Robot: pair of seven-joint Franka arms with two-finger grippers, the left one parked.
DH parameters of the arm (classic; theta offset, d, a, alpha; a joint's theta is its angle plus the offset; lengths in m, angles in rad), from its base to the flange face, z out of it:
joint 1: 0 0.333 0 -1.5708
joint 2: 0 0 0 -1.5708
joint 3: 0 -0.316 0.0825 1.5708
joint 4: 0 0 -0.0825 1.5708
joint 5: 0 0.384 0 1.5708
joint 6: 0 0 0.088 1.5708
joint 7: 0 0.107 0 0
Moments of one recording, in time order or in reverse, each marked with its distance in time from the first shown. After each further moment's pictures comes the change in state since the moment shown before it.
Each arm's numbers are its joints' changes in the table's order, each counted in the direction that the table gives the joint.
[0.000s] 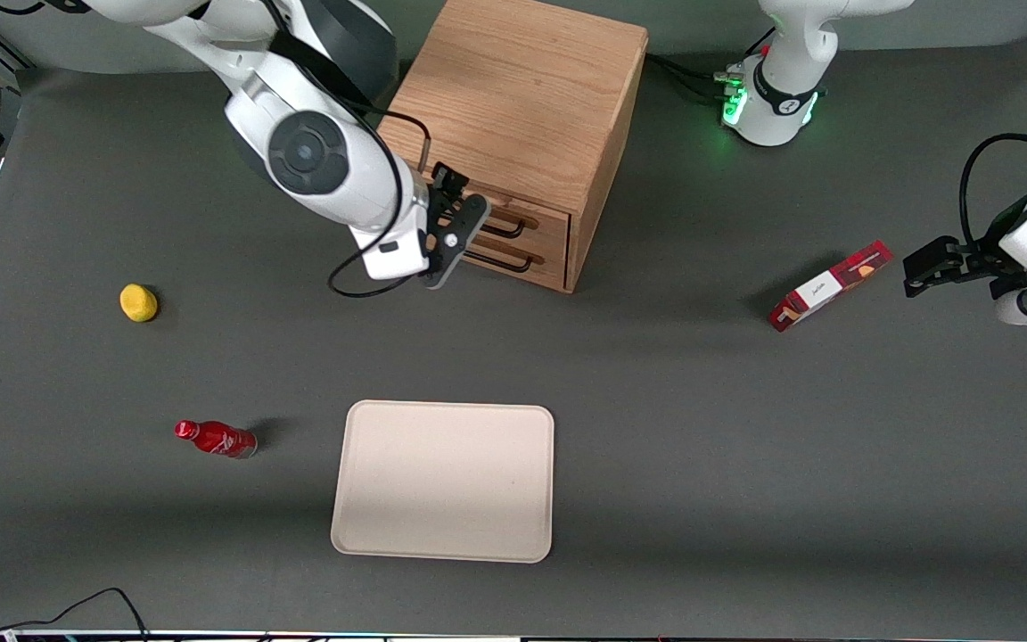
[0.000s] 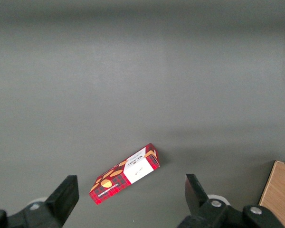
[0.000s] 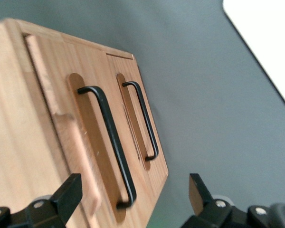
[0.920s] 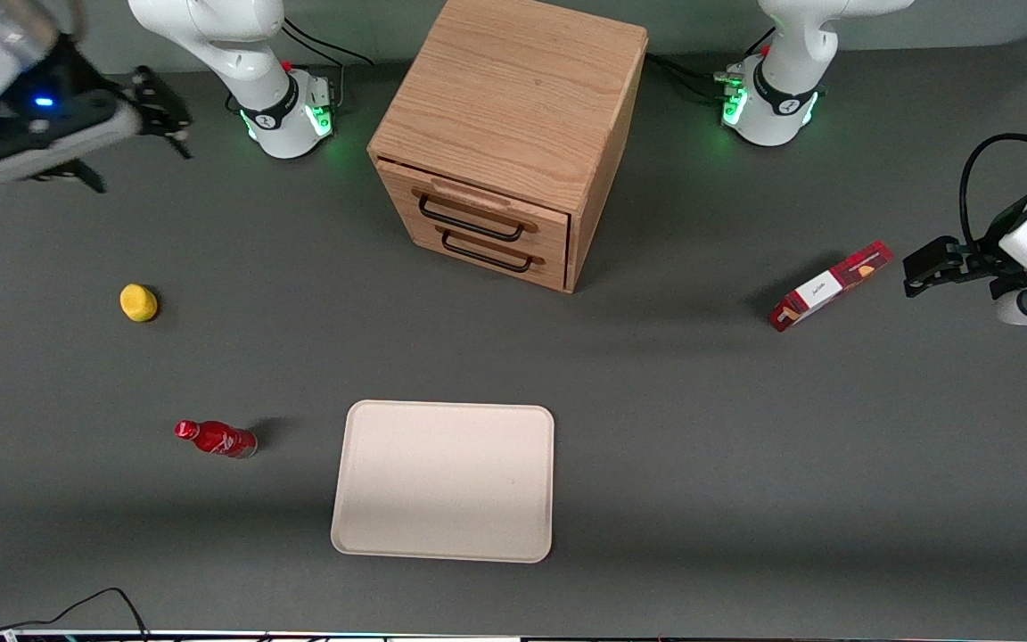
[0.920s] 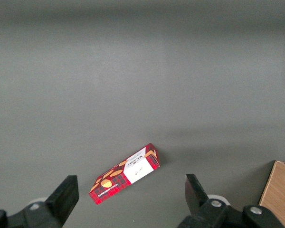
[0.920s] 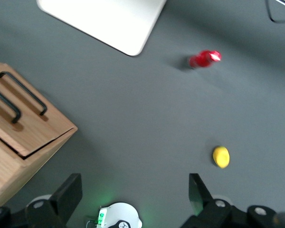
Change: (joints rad) arm -0.019 -0.468 0.525 -0.077 -0.037 -0.323 -0.018
